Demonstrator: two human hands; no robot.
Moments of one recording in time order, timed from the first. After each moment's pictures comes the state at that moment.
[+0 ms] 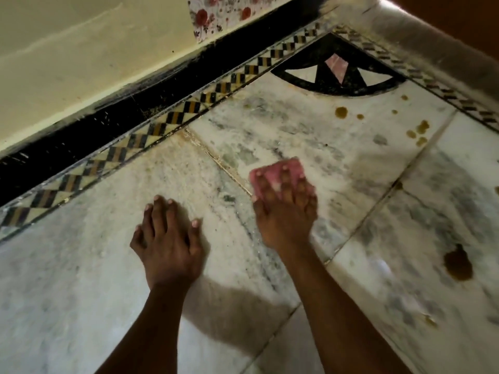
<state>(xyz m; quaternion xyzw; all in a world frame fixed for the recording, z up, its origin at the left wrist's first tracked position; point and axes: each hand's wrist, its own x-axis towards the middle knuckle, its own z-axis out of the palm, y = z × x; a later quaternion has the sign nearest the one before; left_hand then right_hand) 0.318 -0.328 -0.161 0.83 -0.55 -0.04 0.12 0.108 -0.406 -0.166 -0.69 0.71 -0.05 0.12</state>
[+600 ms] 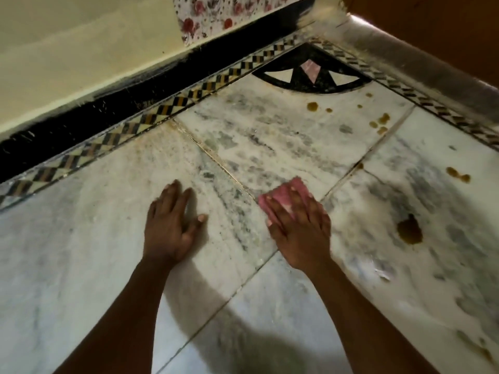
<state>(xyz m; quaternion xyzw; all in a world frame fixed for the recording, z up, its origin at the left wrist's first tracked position) 0.299 -0.295 -0.160 0.71 -0.67 -0.09 0.17 0.005 -0.303 -0.157 -0.71 0.68 -0.02 0.14</state>
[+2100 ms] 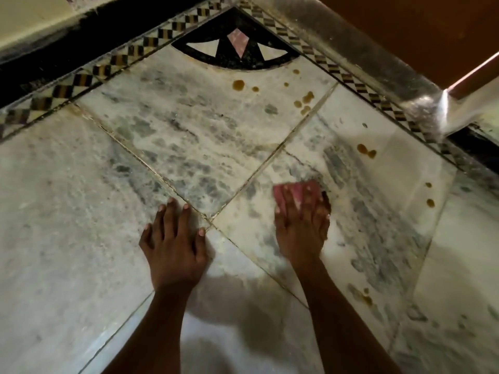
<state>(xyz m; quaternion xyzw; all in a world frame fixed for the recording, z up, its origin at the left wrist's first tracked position) 0.111 -0.248 -0.154 0.75 -0.65 -0.06 0.12 -0.145 -0.274 -0.156 -0.55 0.82 -0.03 0.15</state>
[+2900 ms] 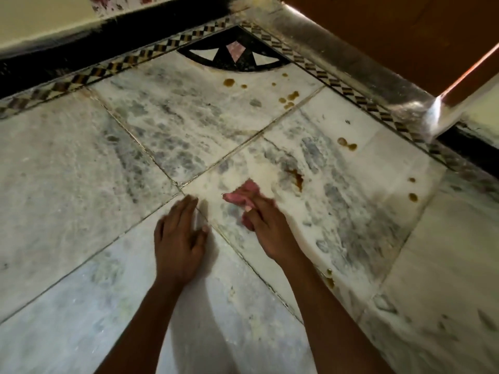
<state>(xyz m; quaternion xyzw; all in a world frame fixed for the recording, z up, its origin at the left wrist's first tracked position) 0.025 -0.176 -0.165 0.70 -0.64 -0.15 0.28 -0.183 -0.223 -0.118 -0.64 0.54 -0.32 0.44</state>
